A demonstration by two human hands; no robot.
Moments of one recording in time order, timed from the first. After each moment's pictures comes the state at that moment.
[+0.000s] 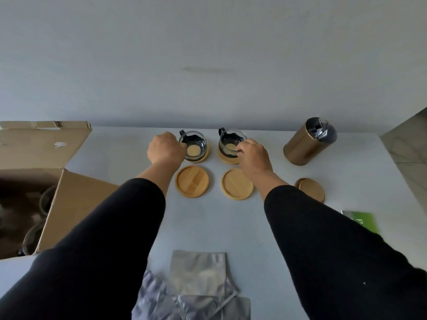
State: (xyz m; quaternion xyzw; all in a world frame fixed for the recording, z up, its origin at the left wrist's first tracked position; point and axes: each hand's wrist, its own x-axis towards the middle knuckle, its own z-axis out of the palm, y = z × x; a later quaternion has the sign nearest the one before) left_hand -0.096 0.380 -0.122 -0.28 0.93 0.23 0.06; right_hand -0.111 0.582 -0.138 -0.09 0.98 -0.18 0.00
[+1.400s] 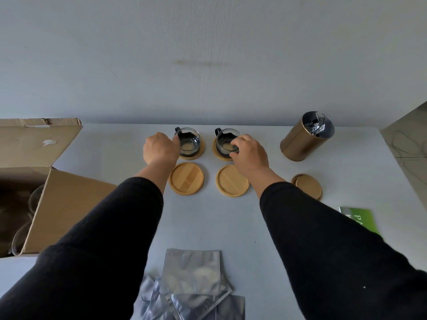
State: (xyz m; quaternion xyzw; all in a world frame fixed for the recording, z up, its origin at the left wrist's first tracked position) left_hand -0.100 0.385 -0.140 -0.31 0.92 0.25 0.02; right_hand -0.112 0.588 -0.141 -0.09 0.98 -0.17 0.03
